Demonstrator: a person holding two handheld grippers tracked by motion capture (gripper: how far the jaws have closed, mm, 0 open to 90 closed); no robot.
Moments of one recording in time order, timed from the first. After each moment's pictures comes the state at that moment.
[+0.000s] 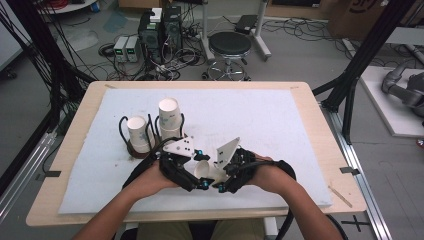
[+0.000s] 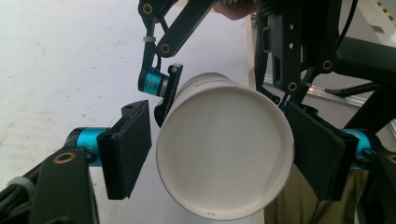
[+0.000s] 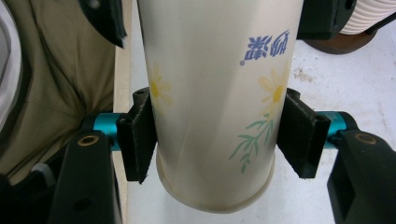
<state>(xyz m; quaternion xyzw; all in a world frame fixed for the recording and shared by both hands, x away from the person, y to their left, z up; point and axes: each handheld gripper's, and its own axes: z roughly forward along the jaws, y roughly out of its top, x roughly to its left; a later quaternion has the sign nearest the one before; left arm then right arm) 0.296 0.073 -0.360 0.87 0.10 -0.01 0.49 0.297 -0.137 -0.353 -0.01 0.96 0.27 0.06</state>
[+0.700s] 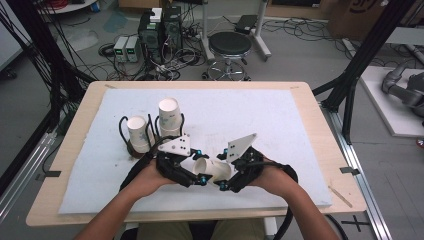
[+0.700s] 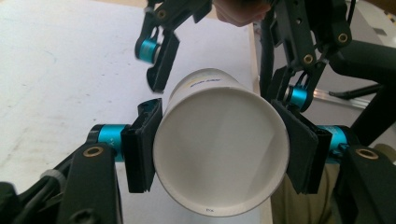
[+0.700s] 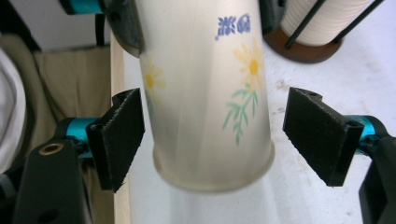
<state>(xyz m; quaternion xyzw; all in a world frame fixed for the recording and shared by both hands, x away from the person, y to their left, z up) 0.299 0.084 -0.359 0.85 0.10 0.00 0.51 0.299 -0.158 -0.354 0.05 0.93 0.36 0.06</state>
